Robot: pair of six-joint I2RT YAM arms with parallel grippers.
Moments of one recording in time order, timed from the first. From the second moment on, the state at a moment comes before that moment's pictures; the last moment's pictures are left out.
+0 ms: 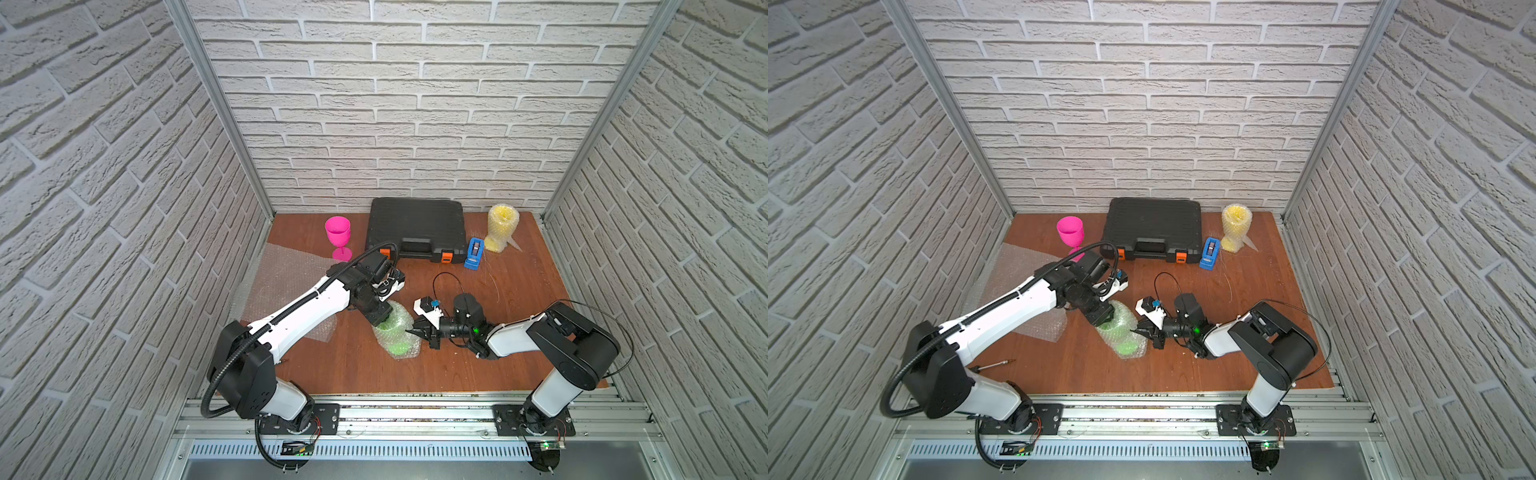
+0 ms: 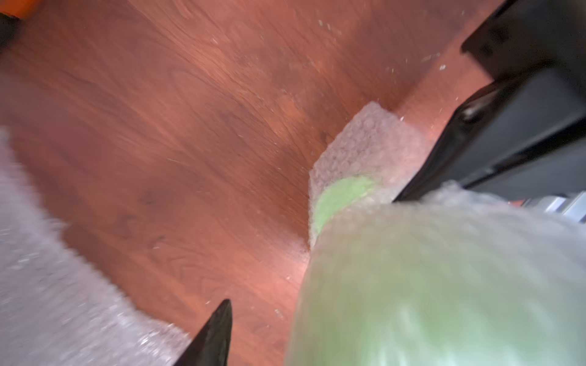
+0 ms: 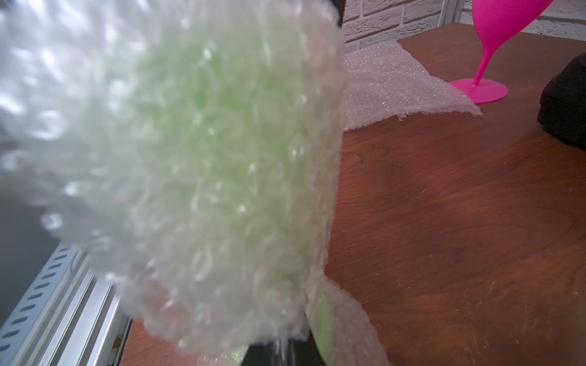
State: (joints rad) left arm -0.67 1.43 1.24 -1.02 0.07 0.22; right arm 0.62 1.68 0.46 0.81 -0.72 -0.04
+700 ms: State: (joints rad) left arm -0.68 1.47 1.22 -0.92 0.24 0.16; right arm 0.62 1.69 0.46 0.81 -0.72 -0.04
